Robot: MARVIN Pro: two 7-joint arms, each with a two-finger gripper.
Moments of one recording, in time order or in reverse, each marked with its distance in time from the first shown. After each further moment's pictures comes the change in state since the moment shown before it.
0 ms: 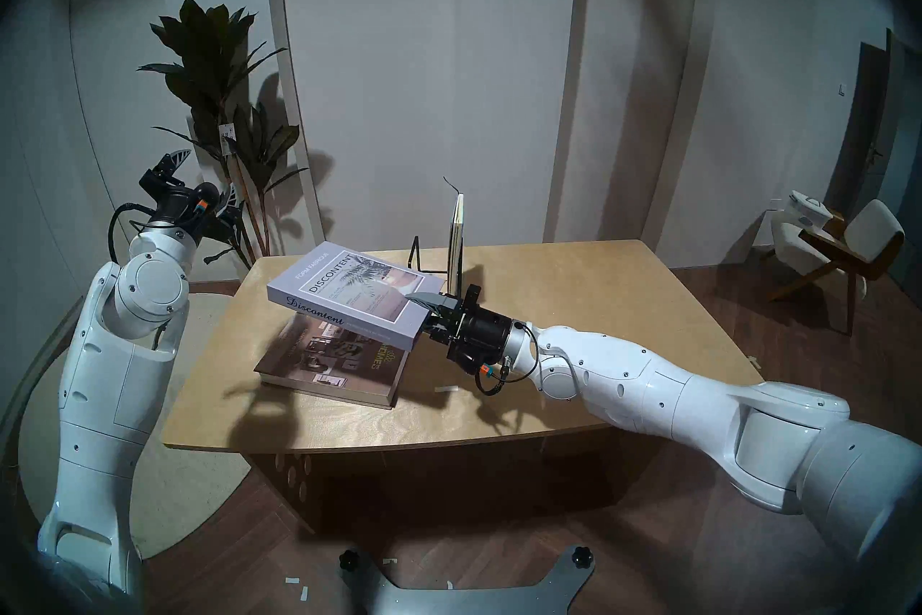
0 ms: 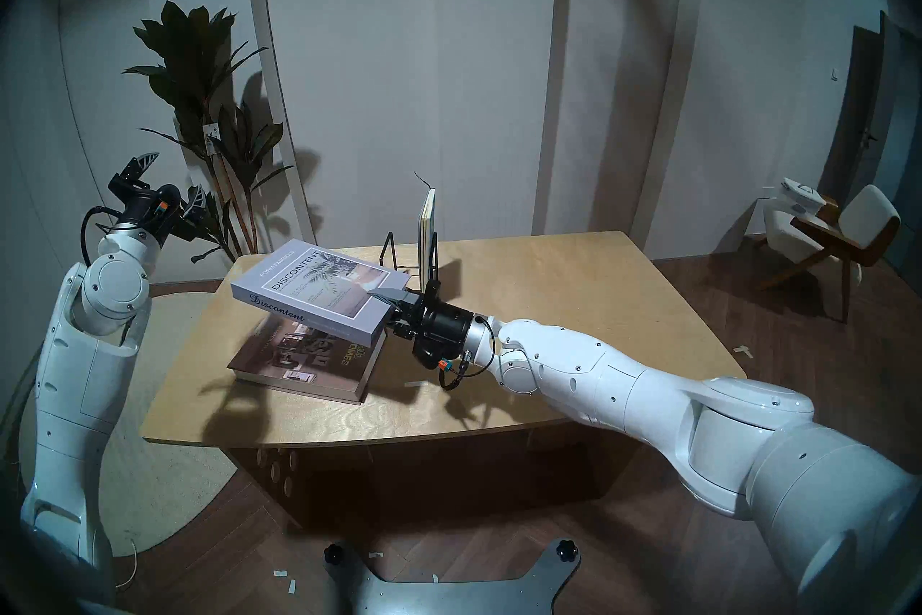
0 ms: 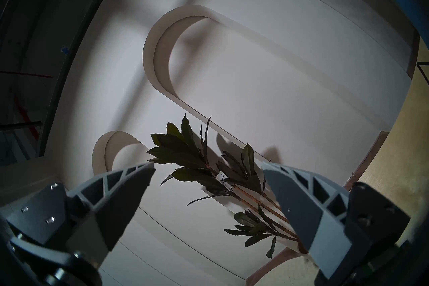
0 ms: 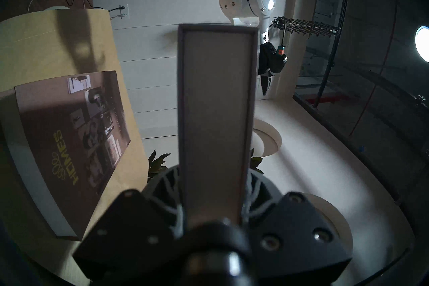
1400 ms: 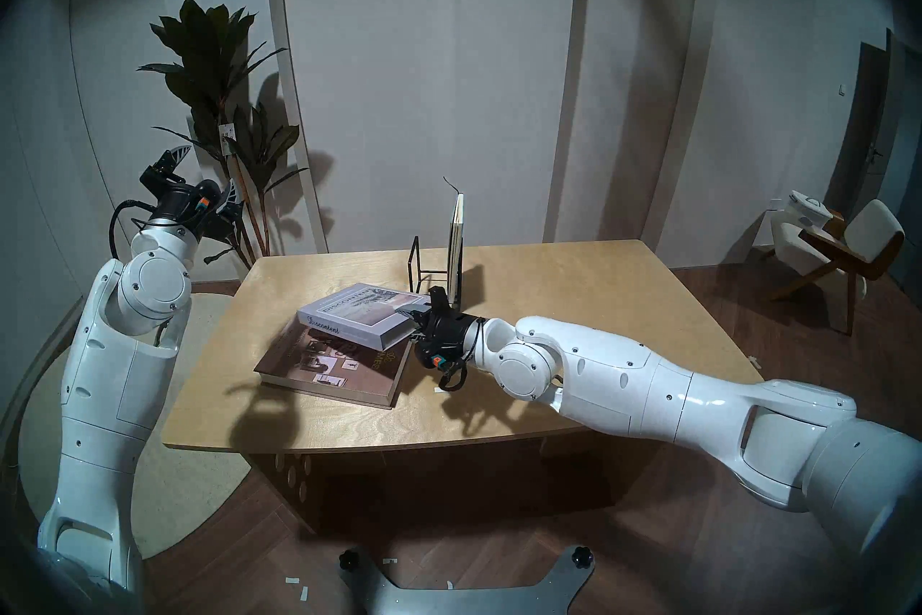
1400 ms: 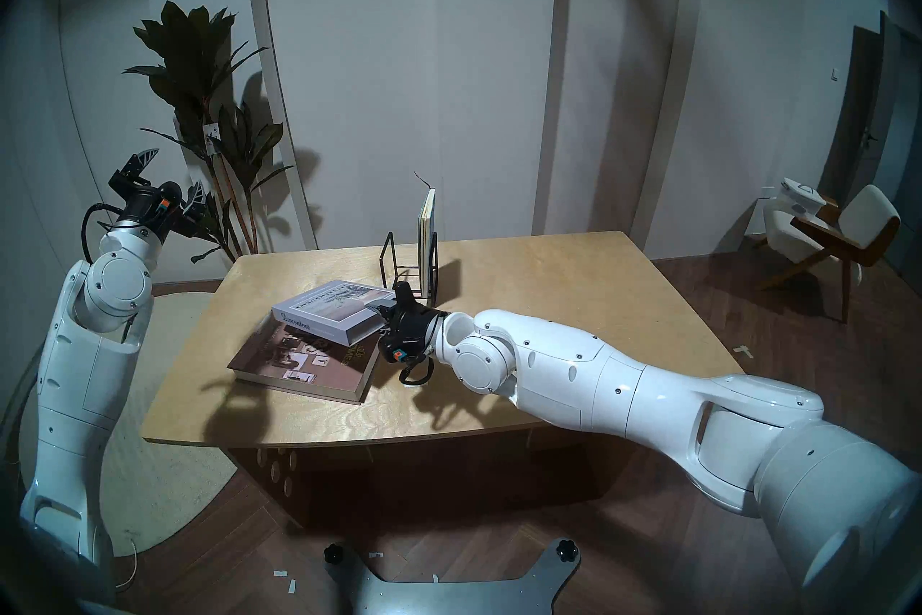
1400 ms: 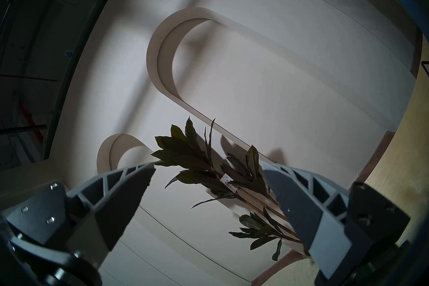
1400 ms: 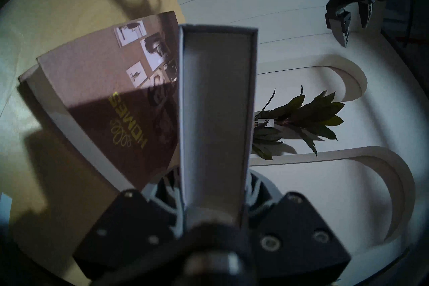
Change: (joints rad) left arm -0.020 0.000 0.013 0.020 0.016 -0.014 0.021; right arm 0.001 0.007 0.000 -0.296 0.252 0.536 0.590
